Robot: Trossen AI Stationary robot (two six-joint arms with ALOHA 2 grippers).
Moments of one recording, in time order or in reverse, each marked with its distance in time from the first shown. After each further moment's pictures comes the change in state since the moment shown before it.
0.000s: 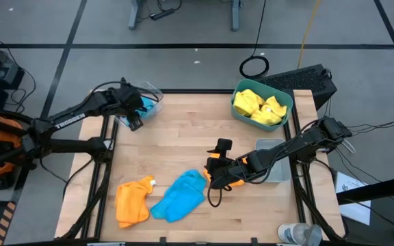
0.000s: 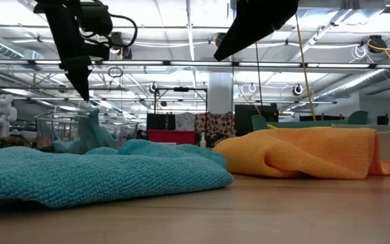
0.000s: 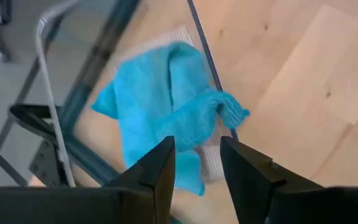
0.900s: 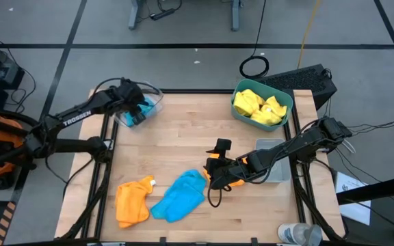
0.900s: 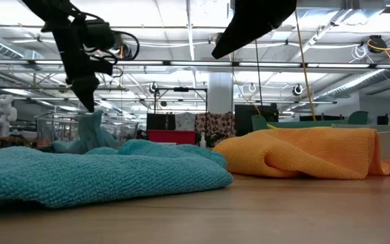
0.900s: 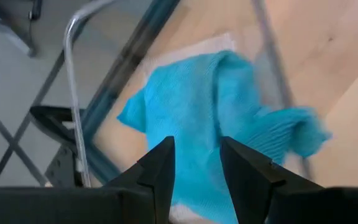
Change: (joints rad) left arm 0.135 0.056 -0.087 0.208 -0.030 0.079; right arm 0.000 0.000 0.000 0.021 -0.005 -0.021
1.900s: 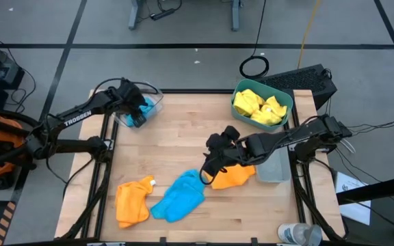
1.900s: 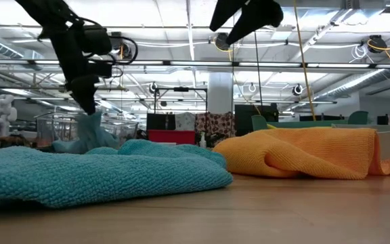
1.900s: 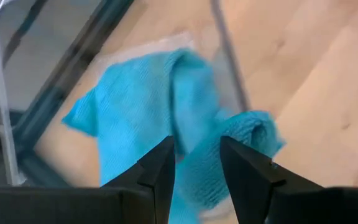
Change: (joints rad) left arm 0.039 -0.001 -0.043 0.031 0.193 -0.024; right arm -0.104 0.001 0.272 -0.373 -0.113 0.507
